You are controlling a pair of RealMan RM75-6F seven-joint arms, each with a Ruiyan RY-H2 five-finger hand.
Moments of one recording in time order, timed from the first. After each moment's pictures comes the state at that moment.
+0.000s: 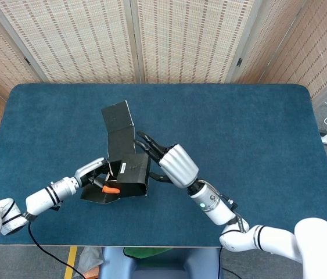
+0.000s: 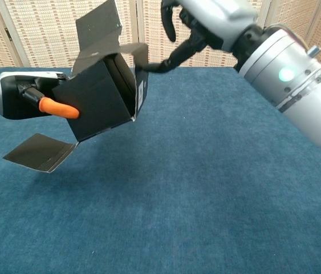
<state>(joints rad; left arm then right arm) -0.93 -1.34 0.17 -1.16 1.74 1.00 -1.73 0.84 -1.74 0.23 -1.29 -1.66 1.35 -0.06</state>
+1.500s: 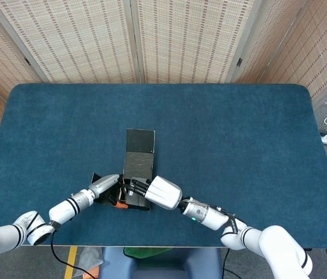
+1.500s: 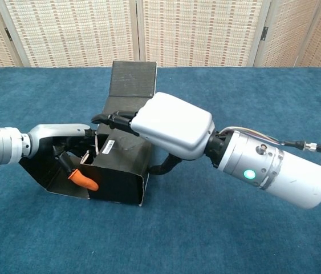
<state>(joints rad) -0.89 -1.52 0.10 -1.18 1.55 0.74 -0.97 0.88 -2.00 -0.01 -0.73 -1.84 1.33 -0.04</state>
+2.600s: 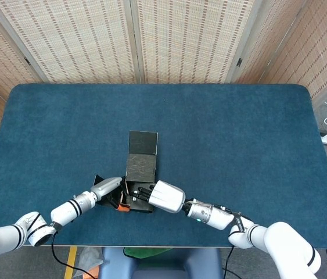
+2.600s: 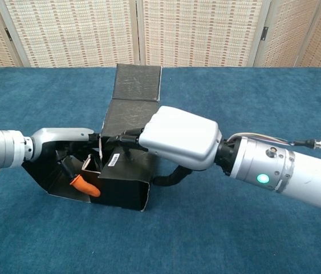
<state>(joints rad) -0.90 -1.51 0.09 -1.22 1.56 0.71 -0.94 0.90 -1.93 -0.08 -0.79 -1.86 1.29 0.01</state>
